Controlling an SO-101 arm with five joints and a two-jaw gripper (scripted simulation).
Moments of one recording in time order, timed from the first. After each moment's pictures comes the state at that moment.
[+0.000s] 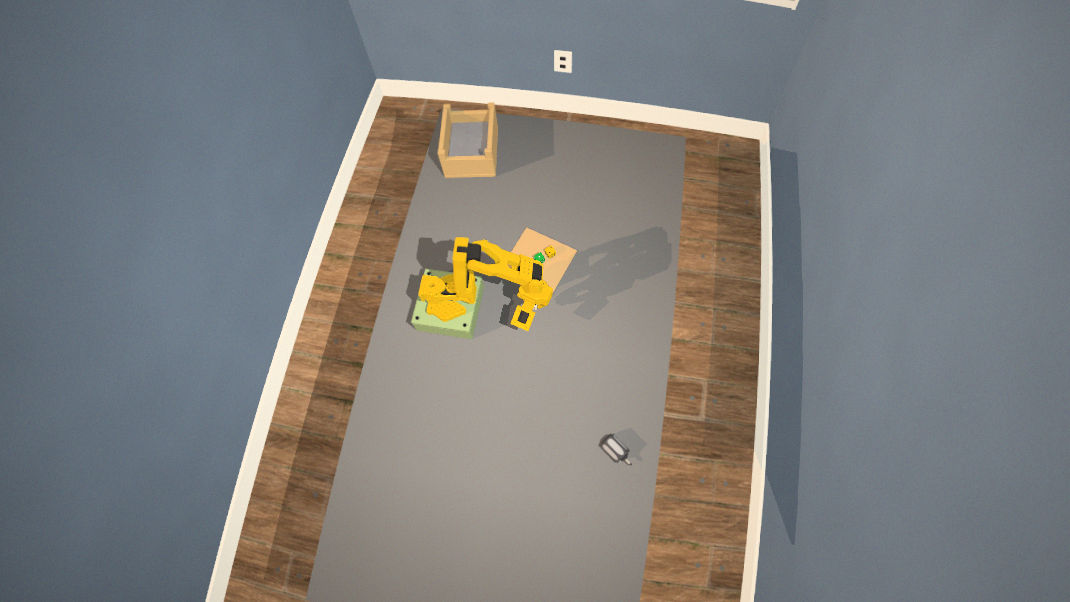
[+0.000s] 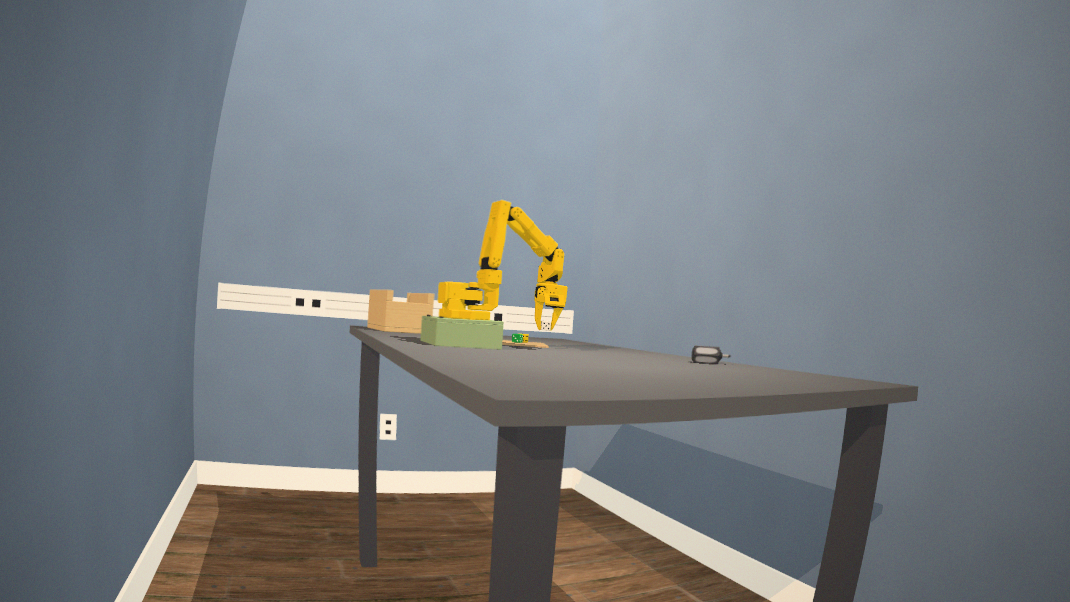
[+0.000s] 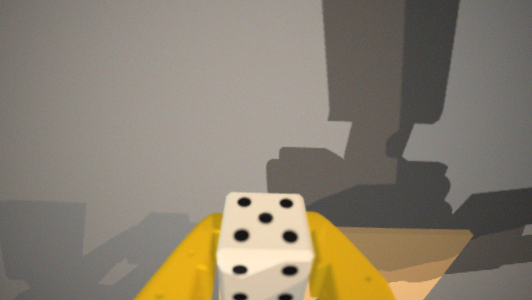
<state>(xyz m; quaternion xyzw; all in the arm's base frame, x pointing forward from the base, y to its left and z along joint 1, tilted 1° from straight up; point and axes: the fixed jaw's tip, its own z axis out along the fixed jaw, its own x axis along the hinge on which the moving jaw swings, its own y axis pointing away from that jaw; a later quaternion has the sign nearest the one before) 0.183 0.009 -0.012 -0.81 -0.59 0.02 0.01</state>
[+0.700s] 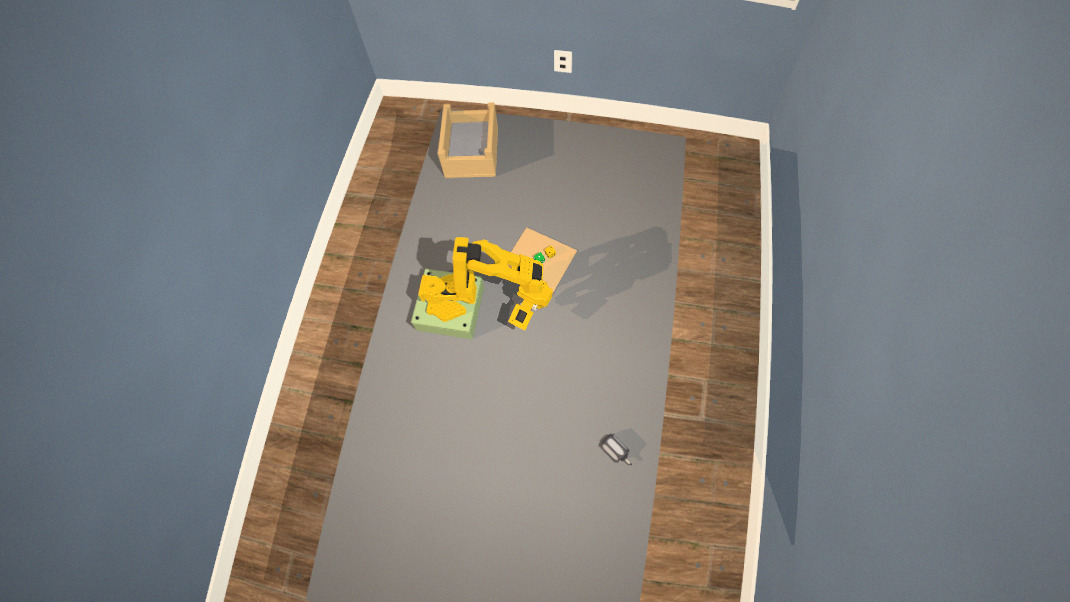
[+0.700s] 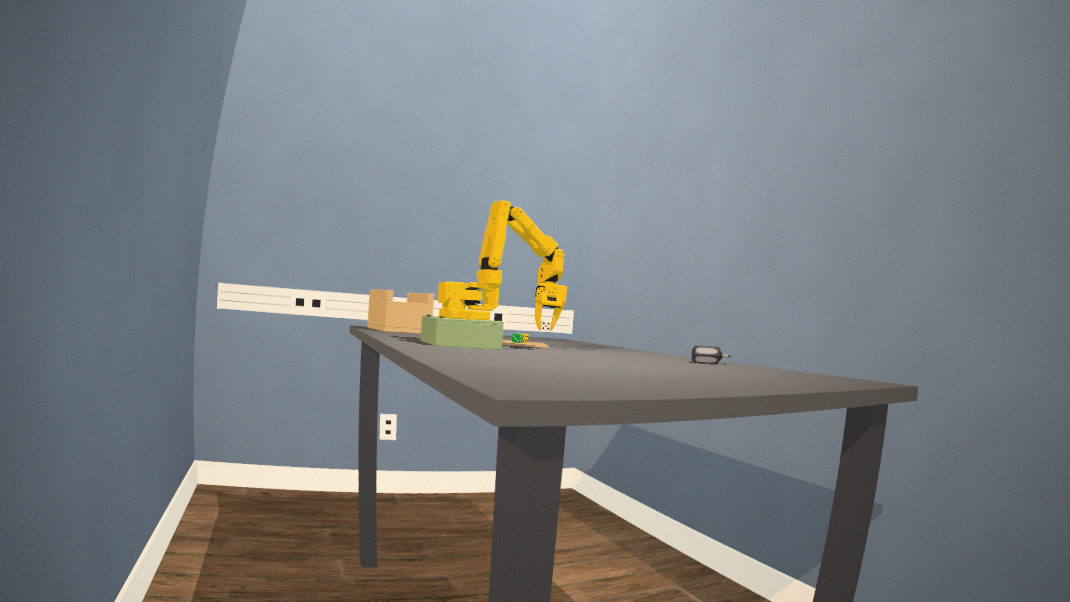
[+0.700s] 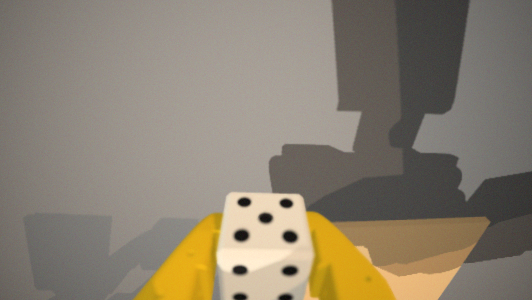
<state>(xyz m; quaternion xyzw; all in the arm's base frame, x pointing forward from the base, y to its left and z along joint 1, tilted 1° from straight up) 0.183 0.008 -0.012 -0.83 -0.55 0.02 0.01</state>
